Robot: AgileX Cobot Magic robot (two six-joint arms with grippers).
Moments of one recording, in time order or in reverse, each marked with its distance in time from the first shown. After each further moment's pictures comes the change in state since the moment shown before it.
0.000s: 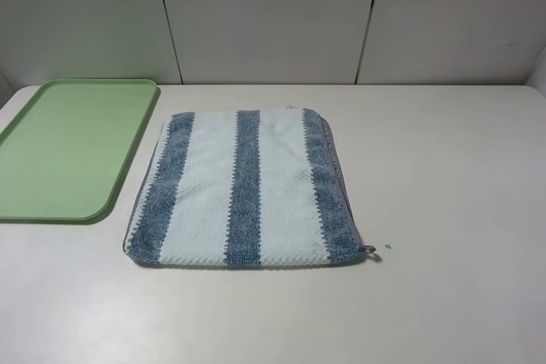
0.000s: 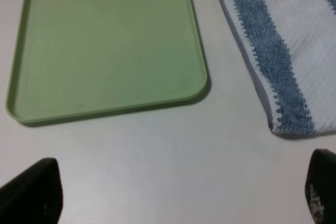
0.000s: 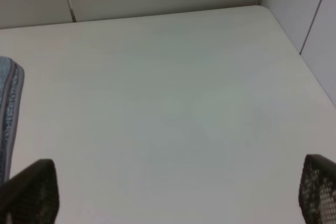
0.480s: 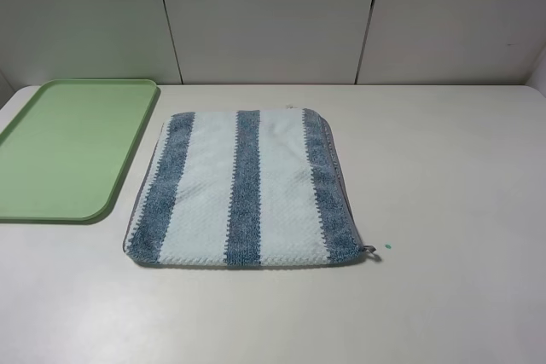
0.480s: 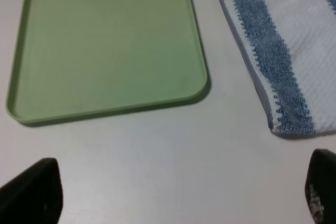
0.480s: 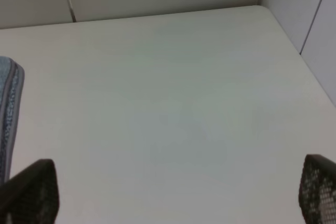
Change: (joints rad) left arm 0.000 0.000 0.000 0.000 0.000 0.000; right arm 0.000 0.000 0.000 0.000 0.000 0.000
